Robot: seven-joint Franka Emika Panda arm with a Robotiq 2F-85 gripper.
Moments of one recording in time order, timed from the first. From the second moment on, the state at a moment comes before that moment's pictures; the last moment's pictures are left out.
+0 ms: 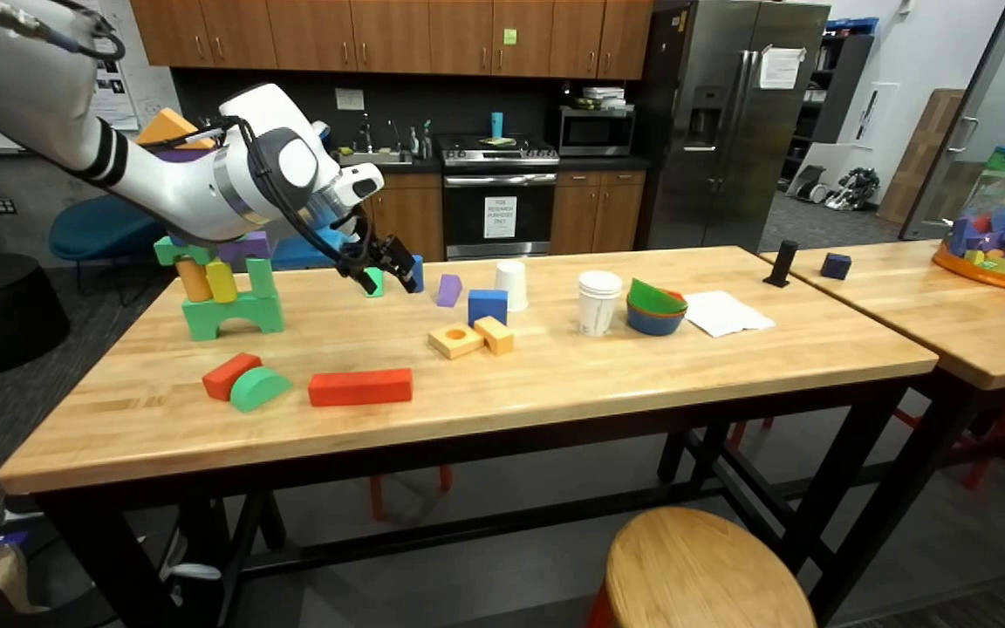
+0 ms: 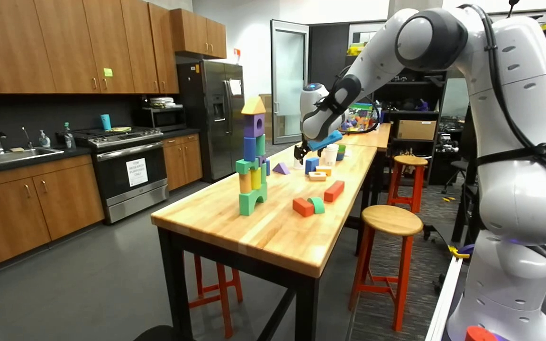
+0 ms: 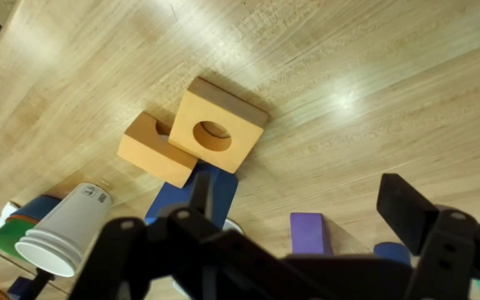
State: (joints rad) arm -0.16 0.32 -0.25 -1.89 -0.41 2.59 0.34
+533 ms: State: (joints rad) arm -0.09 0.36 -0.33 -1.82 -0.41 2.59 0.59
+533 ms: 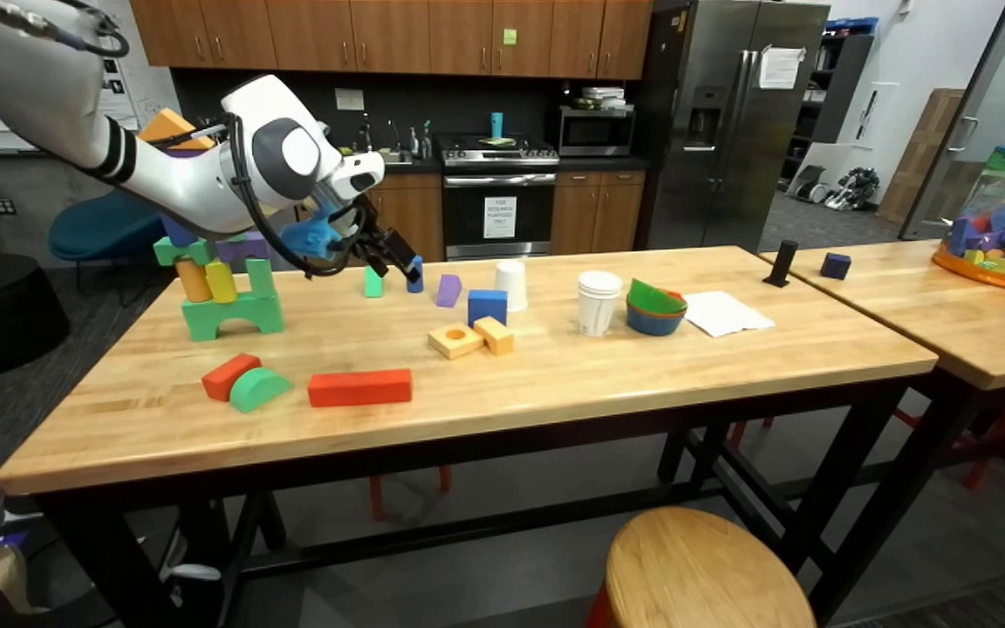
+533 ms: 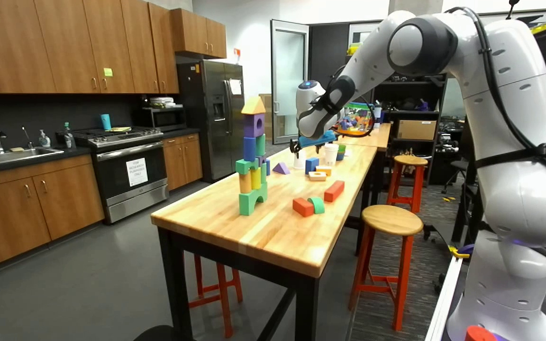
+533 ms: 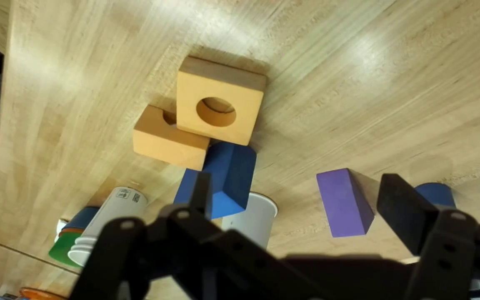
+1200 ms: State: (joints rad) arm -0.08 0.47 -0.36 -1.72 -0.36 2.43 0.72
